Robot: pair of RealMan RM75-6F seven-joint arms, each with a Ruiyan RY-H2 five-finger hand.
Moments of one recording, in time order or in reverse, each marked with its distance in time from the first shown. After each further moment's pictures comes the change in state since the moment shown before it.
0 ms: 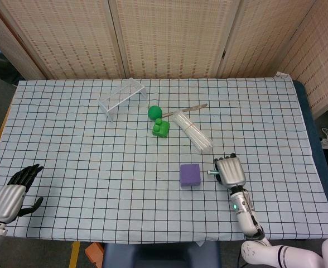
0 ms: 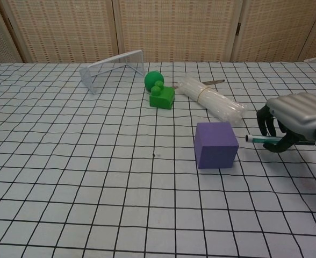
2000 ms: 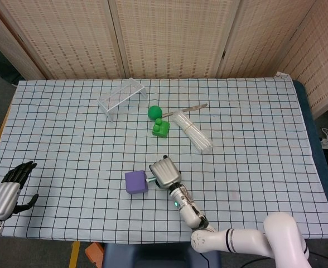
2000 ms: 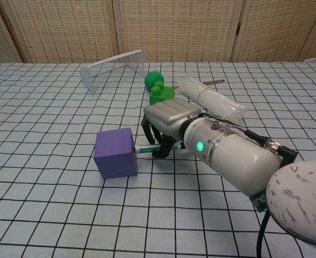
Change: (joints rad) left arm 0.002 0.001 -0.021 0.020 -0.039 -0.005 -0.019; right arm 0.383 -0.289 0.129 0.077 0.212 -0.189 -0.161
